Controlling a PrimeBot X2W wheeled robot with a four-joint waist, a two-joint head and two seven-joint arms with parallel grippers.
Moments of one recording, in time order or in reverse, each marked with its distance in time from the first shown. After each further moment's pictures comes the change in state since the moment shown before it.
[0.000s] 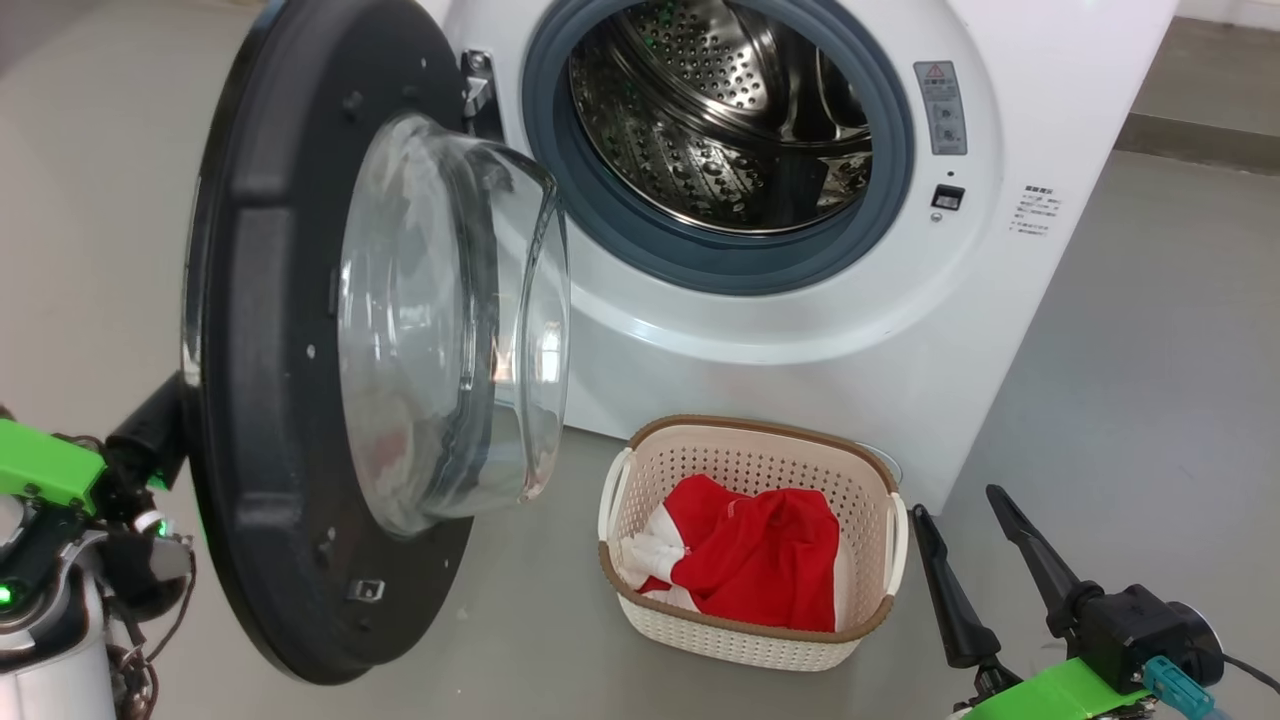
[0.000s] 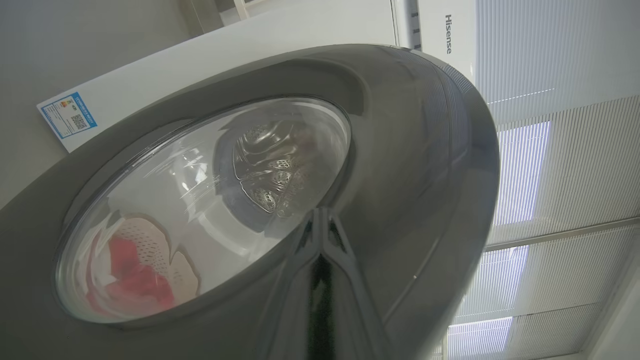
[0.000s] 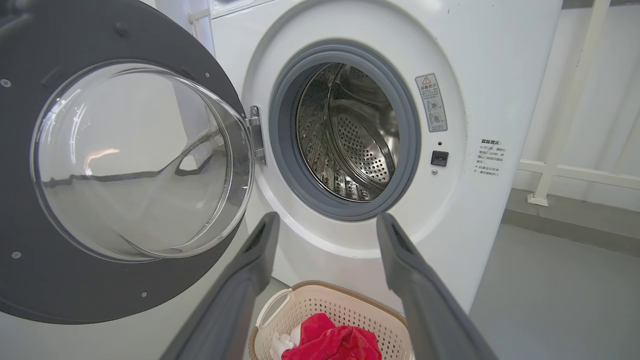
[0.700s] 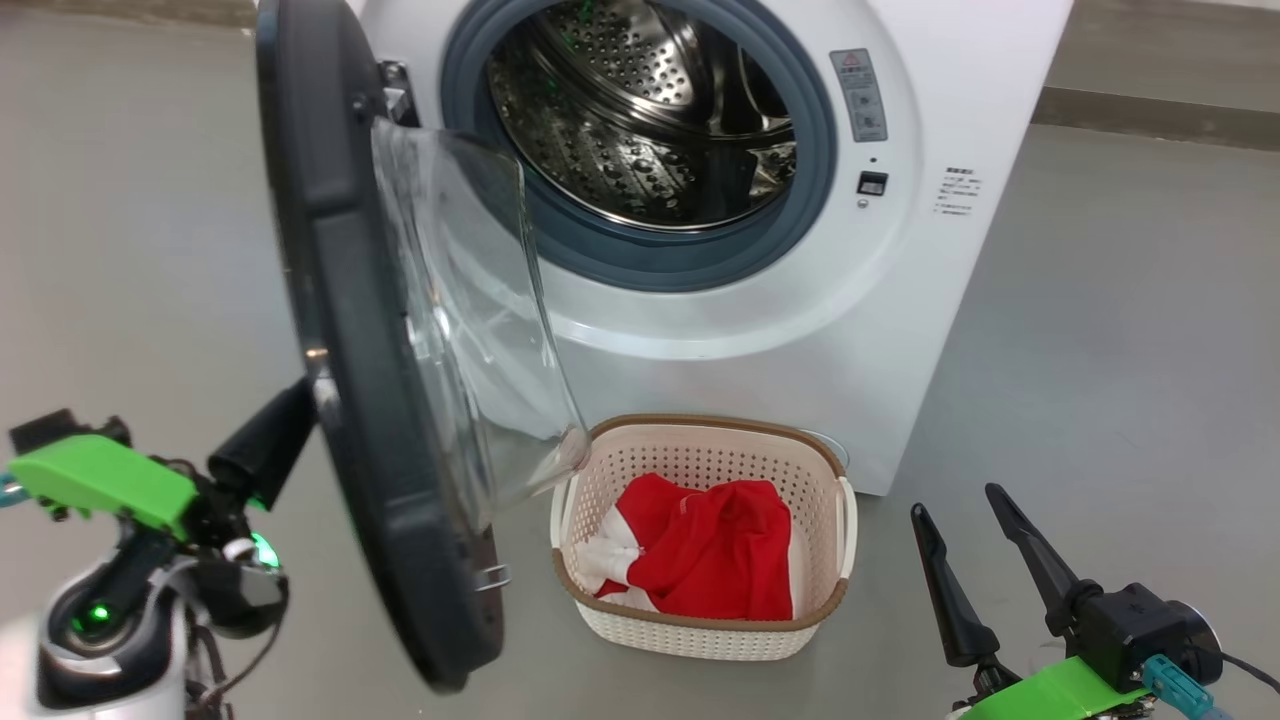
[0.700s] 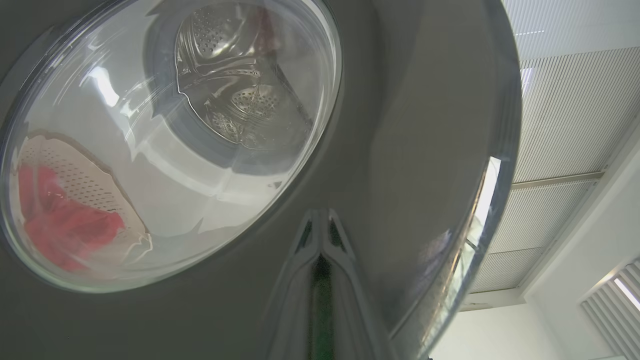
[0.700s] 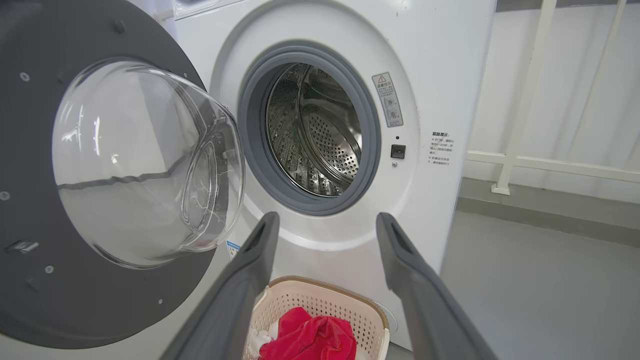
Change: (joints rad) left arm 0.105 -0.021 -0.154 -0.147 -0.177 0.077 -0.036; right arm -0.003 0.000 0.000 0.001 0.002 0.000 0.000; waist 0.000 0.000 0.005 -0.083
